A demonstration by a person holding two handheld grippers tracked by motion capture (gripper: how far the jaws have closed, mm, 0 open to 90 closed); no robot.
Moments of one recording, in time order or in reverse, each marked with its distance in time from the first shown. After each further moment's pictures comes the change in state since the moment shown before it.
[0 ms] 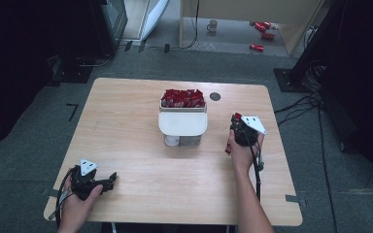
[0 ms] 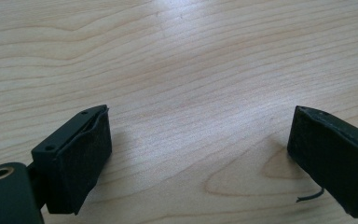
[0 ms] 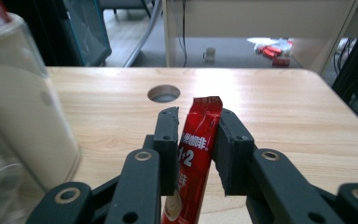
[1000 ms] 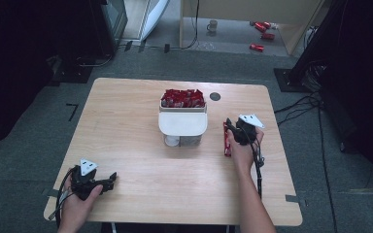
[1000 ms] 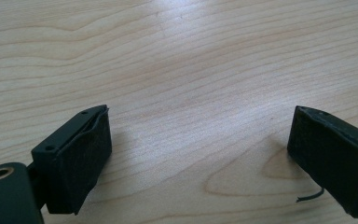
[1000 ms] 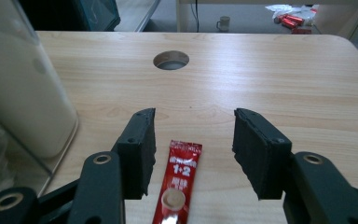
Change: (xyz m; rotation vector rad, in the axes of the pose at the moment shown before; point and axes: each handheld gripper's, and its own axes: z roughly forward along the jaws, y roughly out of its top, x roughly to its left) left arm 0.000 0.000 0.000 0.000 0.000 0.000; right arm -0.006 -0.007 0.015 0.132 0.050 -0.010
